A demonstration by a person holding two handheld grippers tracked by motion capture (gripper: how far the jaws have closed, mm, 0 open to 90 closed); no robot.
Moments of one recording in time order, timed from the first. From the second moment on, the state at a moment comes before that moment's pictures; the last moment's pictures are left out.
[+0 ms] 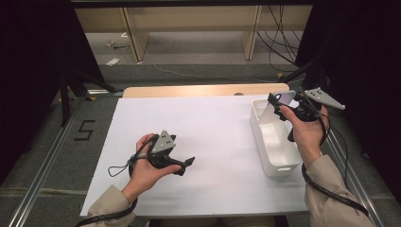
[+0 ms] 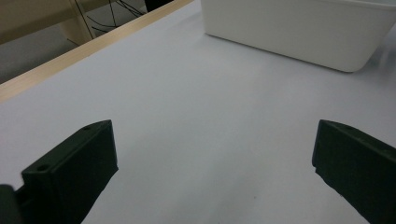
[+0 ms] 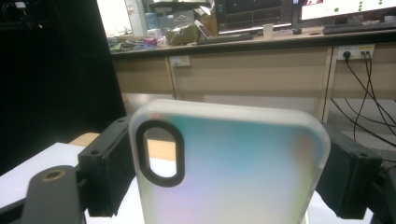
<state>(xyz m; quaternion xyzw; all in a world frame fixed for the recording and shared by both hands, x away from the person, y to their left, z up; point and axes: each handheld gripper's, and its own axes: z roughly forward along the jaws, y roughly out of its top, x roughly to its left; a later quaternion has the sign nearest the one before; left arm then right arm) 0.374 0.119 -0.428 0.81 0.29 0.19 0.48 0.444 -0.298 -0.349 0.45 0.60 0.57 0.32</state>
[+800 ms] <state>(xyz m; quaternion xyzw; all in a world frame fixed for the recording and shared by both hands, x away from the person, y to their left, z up) 0.374 0.119 -0.428 0.81 0.29 0.19 0.48 0.446 -0.304 -0.349 0.46 0.60 0.57 0.33</state>
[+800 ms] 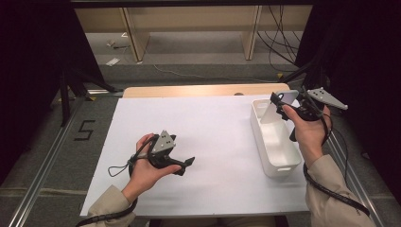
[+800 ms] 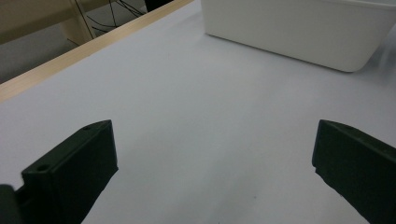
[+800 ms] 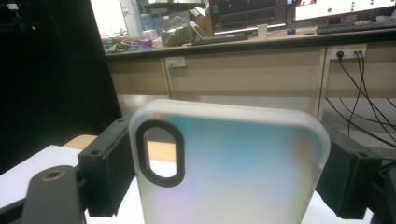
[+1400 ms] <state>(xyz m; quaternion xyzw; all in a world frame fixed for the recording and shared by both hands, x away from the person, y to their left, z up) 0.374 0.120 -0.427 0.81 0.29 0.19 0.48 0.447 -0.309 -0.350 0.46 0.60 0.57 0.33</state>
